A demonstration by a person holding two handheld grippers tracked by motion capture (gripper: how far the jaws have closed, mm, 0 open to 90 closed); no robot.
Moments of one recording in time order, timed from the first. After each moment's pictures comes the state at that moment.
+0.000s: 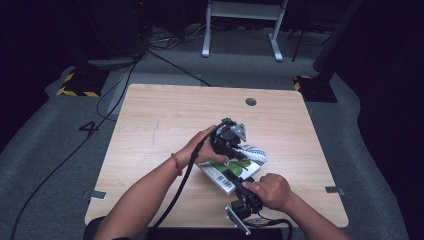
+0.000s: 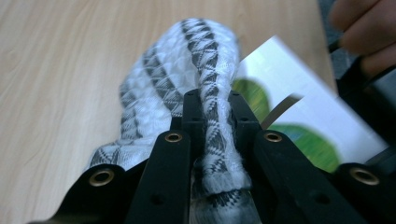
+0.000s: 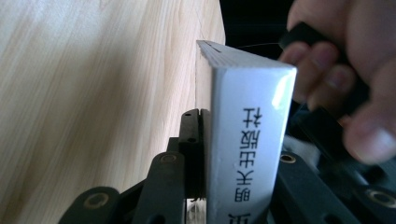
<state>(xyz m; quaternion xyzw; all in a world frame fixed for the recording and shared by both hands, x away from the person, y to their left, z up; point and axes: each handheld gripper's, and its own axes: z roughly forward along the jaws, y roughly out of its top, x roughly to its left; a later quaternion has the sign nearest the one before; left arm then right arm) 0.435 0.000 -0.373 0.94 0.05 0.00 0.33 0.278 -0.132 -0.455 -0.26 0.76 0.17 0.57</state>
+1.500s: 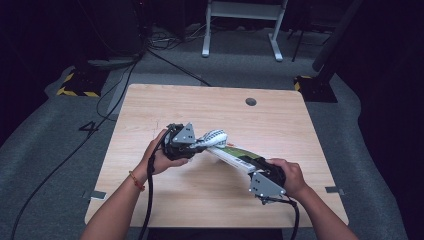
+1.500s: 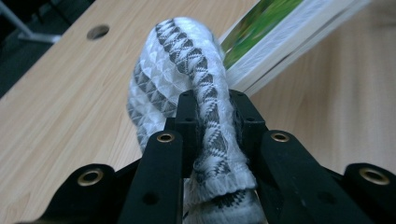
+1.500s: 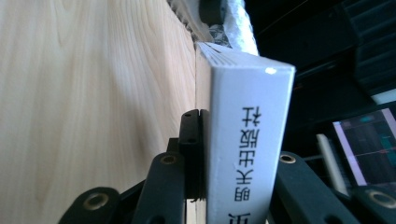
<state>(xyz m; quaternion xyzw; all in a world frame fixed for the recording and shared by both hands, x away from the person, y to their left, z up) 0.394 0.113 -0.382 0.89 0.12 0.15 0.41 0.323 -0.182 -0.408 -0.09 0.83 0.34 0.44</state>
